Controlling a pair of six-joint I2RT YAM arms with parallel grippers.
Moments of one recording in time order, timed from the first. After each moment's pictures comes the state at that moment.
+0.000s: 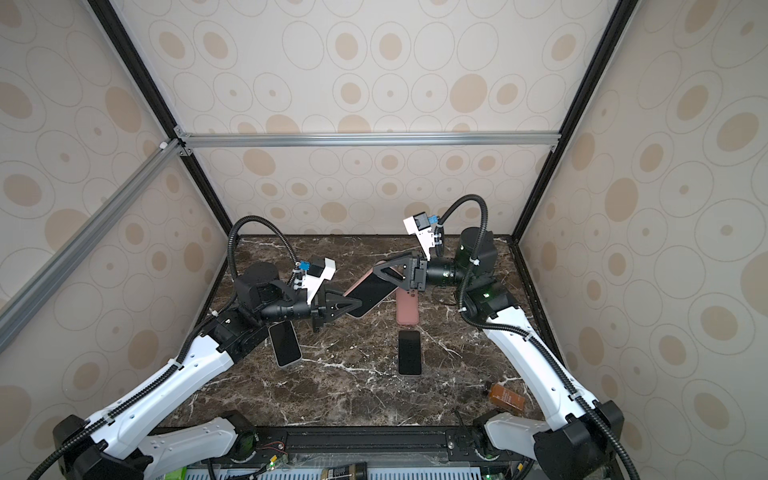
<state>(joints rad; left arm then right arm) -0.61 1.09 1.00 -0.07 0.76 -0.09 0.39 1.22 1.21 0.03 -1.09 0.70</state>
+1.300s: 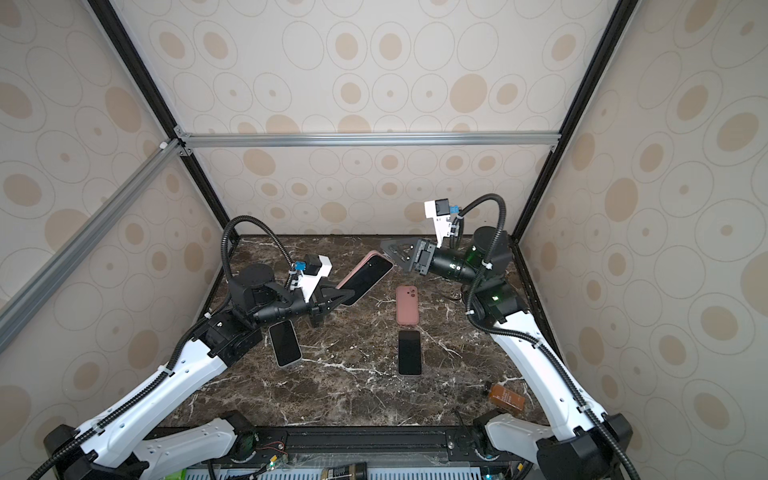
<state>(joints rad) -0.61 1.05 1.01 -0.14 0.53 0.01 0.37 1.13 1.22 0.07 -0.78 0.78</state>
